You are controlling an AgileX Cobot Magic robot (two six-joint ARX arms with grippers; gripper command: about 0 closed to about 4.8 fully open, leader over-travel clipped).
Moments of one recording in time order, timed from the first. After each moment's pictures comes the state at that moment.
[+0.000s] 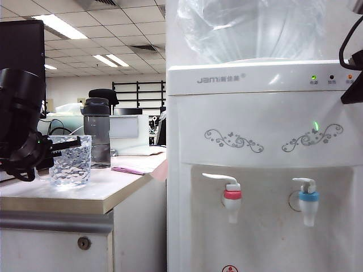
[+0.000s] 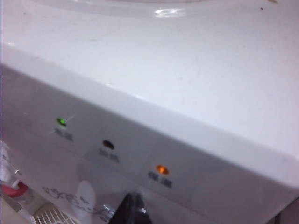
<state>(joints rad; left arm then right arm) -0.21 1.97 0.71 0.99 -0.51 -0.30 0.11 0.85 0.34 0.21 -0.18 -0.11</state>
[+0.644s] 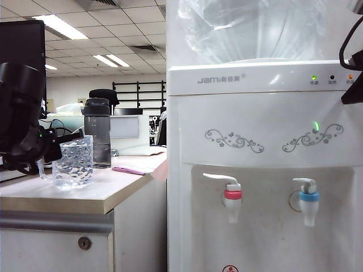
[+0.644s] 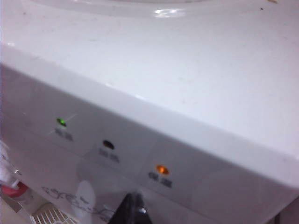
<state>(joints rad) -0.21 1.95 0.72 0.99 -0.48 -0.33 0.11 0.85 0.34 0.21 -0.18 -0.11</state>
